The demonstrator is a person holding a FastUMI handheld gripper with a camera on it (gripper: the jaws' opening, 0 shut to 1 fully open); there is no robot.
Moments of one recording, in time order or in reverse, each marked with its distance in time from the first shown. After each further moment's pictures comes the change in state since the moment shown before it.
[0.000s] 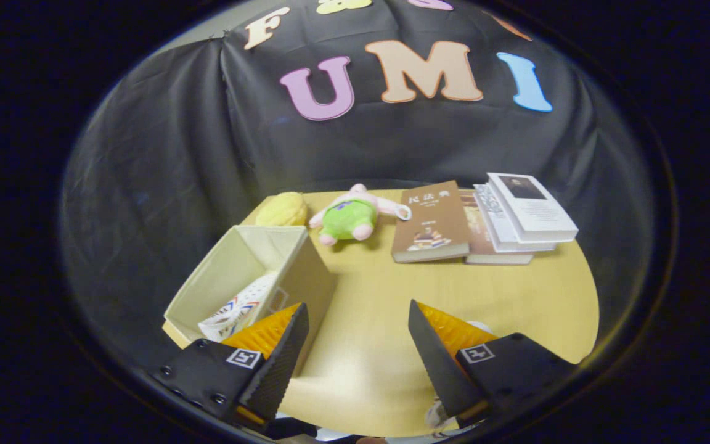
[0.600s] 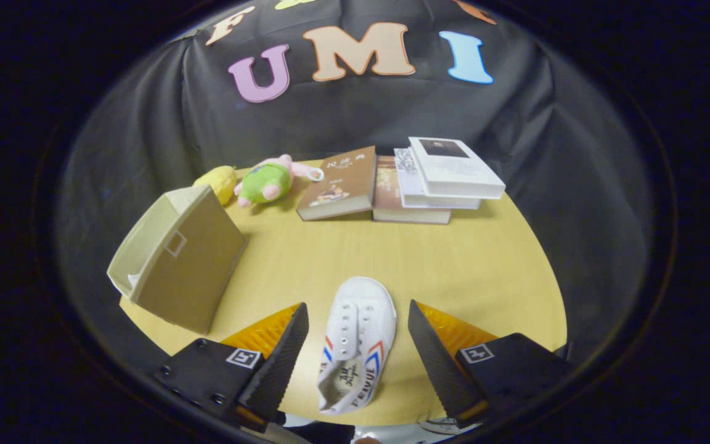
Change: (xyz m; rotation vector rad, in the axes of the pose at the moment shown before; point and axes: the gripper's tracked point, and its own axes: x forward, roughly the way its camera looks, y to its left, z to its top) arm -0.017 -0.143 -0.083 0.013 0.104 -0.173
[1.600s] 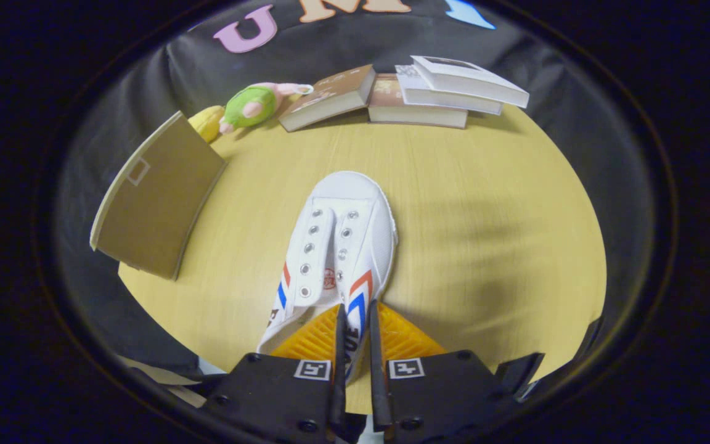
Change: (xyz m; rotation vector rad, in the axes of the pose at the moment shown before) arm 0.035 -0.011 -0.100 0.033 0.315 0.072
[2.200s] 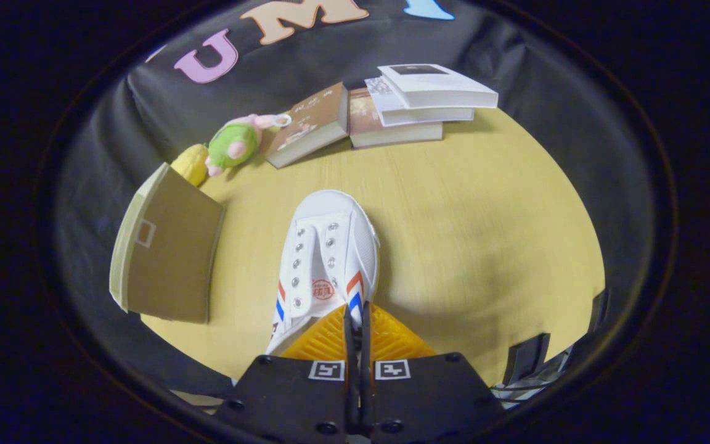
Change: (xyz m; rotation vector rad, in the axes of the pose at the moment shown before) arm -0.034 0.026 0.049 0.176 -0.060 -0.007
